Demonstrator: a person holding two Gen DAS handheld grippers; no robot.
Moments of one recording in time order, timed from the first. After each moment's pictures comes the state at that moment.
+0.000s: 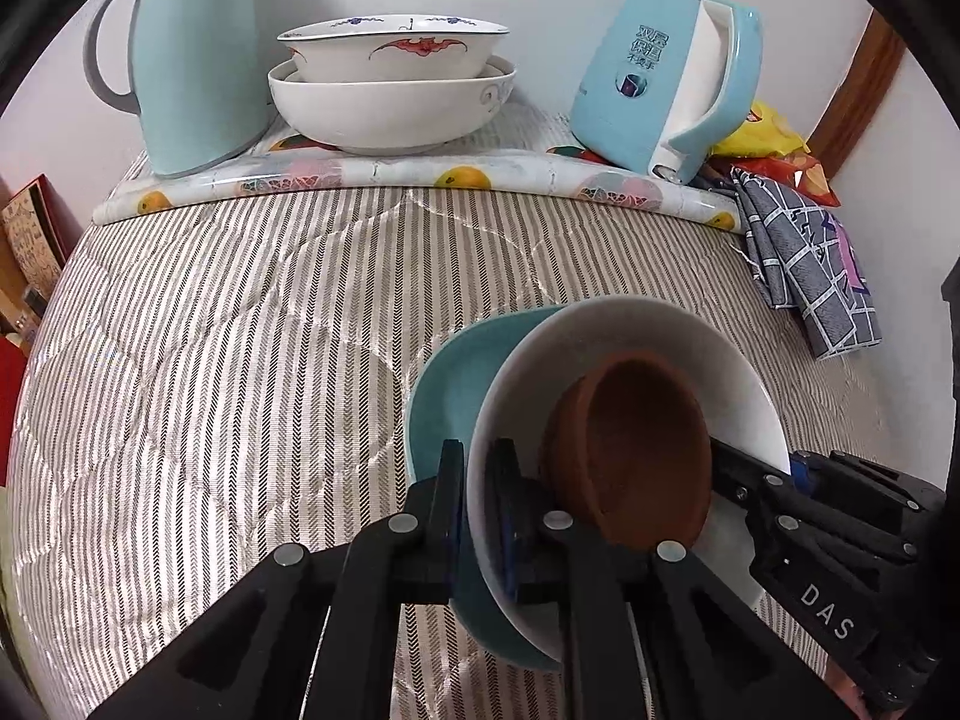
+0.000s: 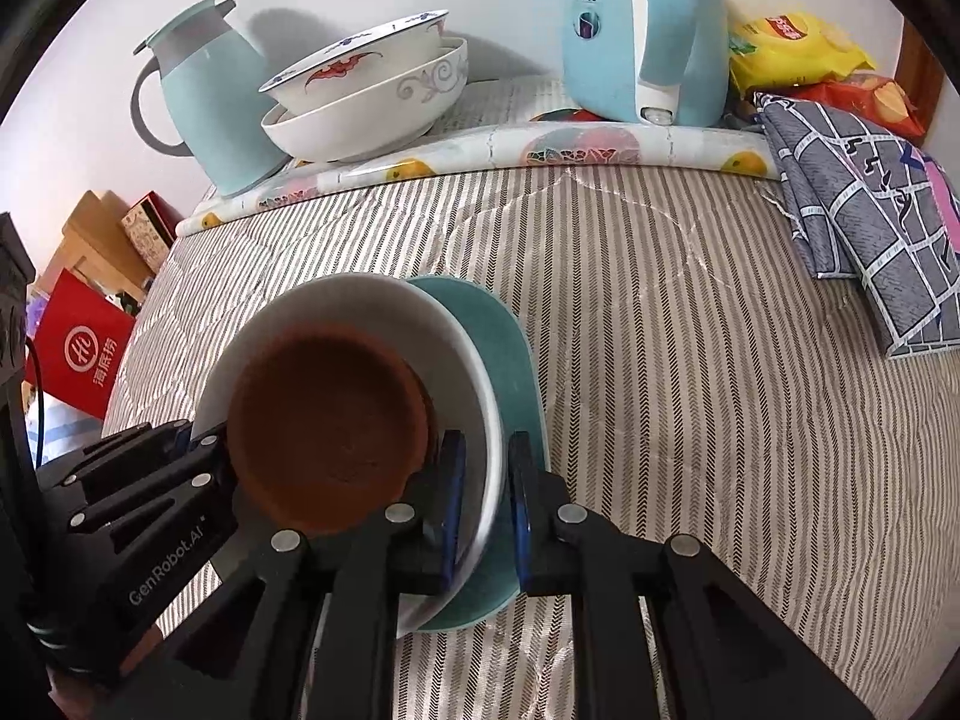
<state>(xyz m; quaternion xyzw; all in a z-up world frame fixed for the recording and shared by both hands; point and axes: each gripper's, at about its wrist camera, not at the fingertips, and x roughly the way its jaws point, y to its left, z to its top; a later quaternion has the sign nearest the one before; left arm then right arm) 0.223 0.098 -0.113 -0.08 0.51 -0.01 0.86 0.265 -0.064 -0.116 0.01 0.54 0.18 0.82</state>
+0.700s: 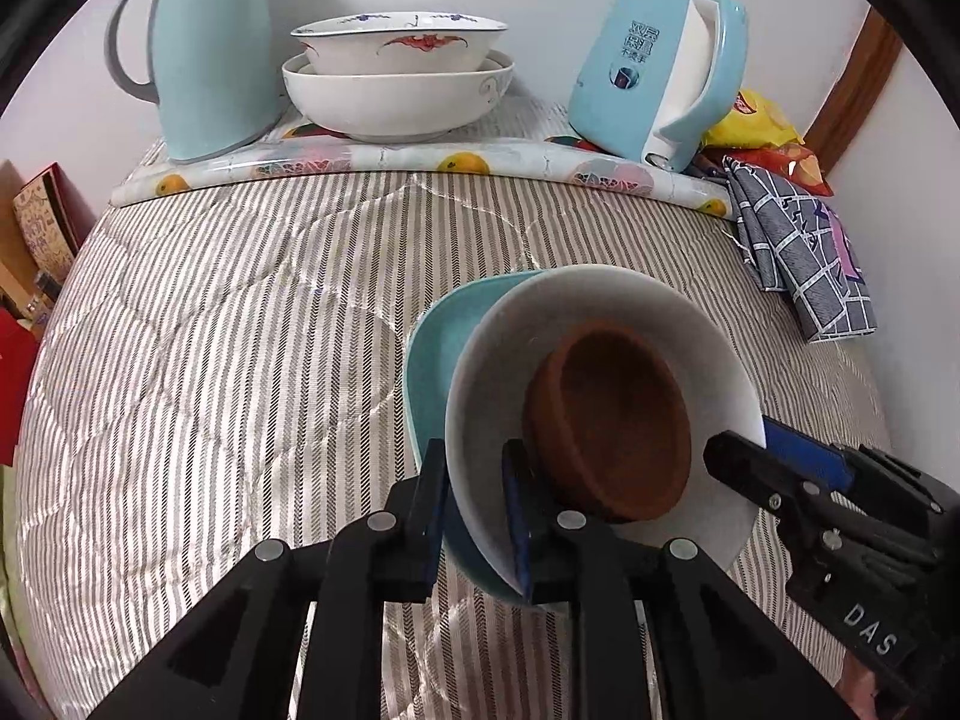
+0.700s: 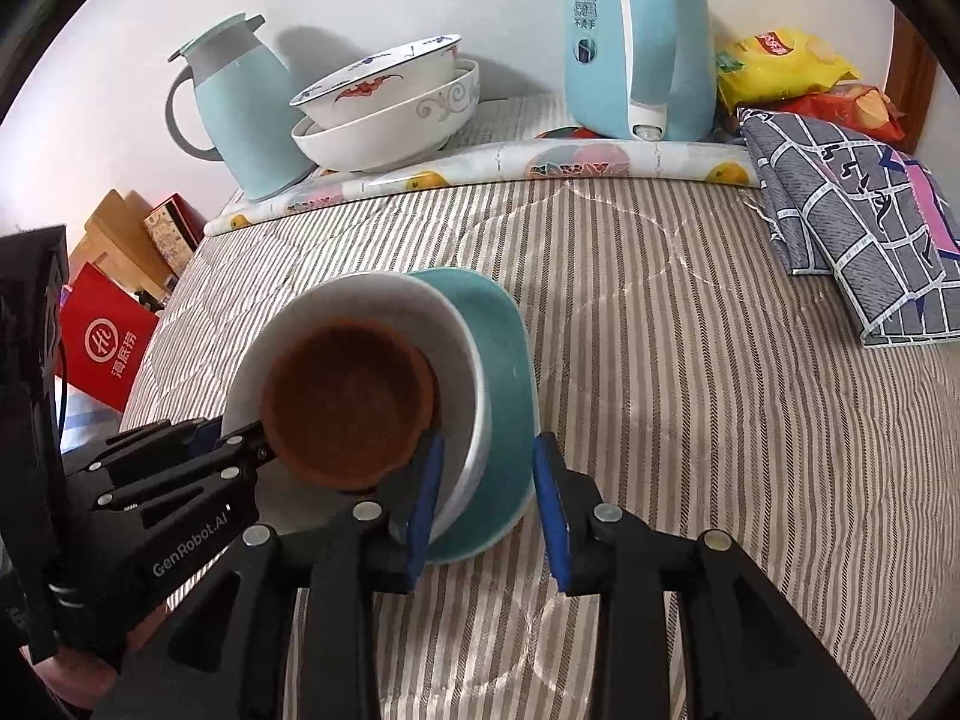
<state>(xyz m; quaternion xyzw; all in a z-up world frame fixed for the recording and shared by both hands) 0.201 0.092 -0.104 -0.08 0.52 0.00 0.85 0.238 -0.082 -0.098 0.01 0.52 0.19 0.83</state>
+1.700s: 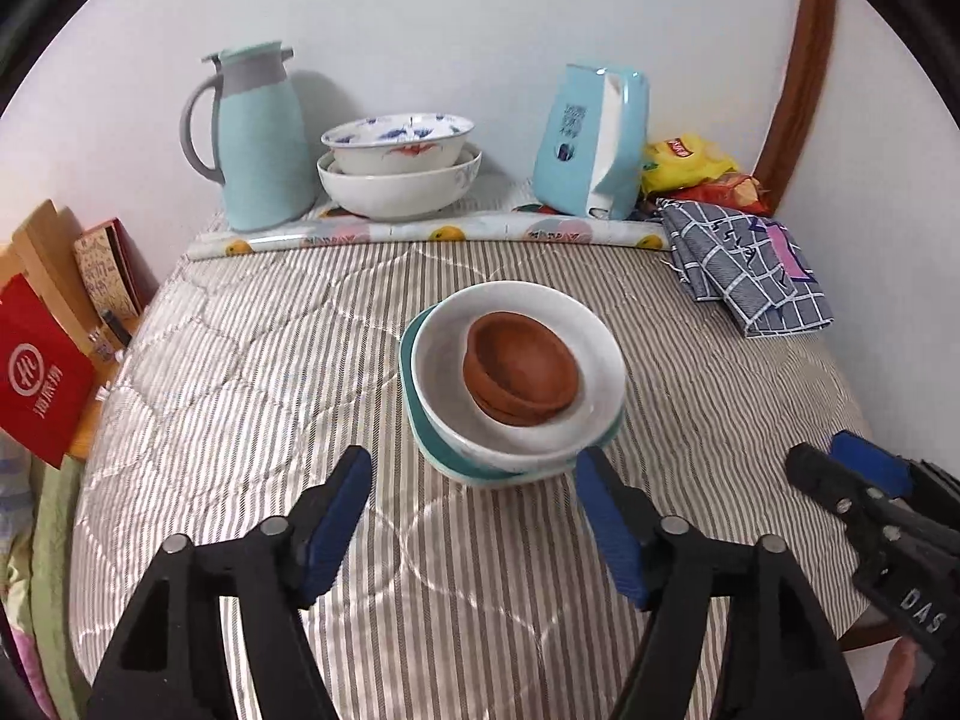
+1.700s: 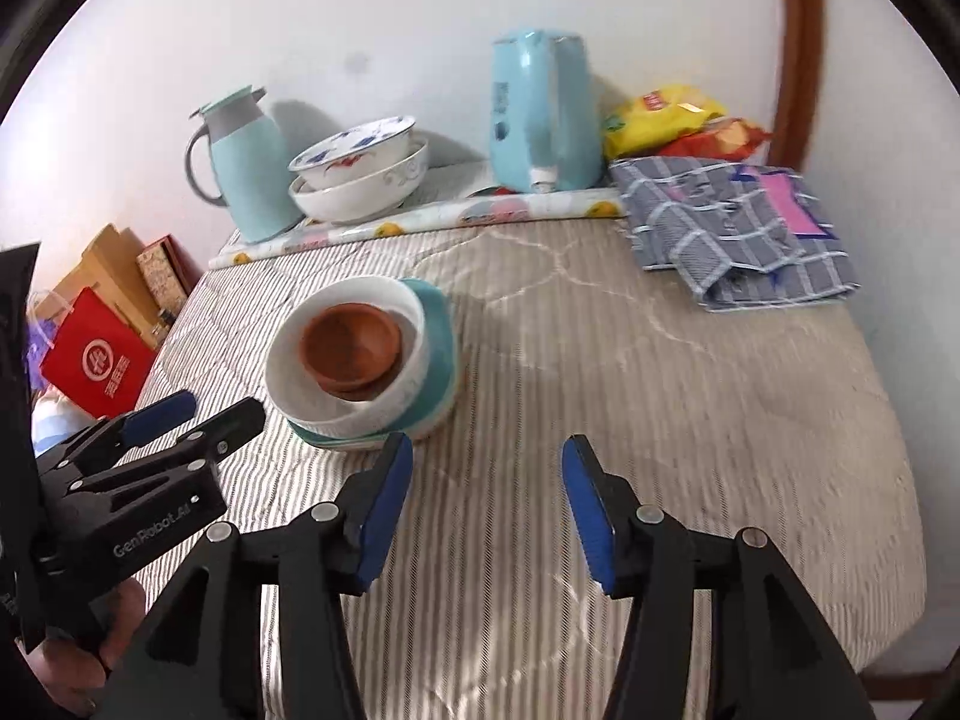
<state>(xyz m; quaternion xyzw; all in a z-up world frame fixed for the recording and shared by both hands) 0.104 0.057 -0.035 -0.04 0.43 0.03 0.90 0.131 -0.155 -0.029 0.03 0.45 0.12 0.88</state>
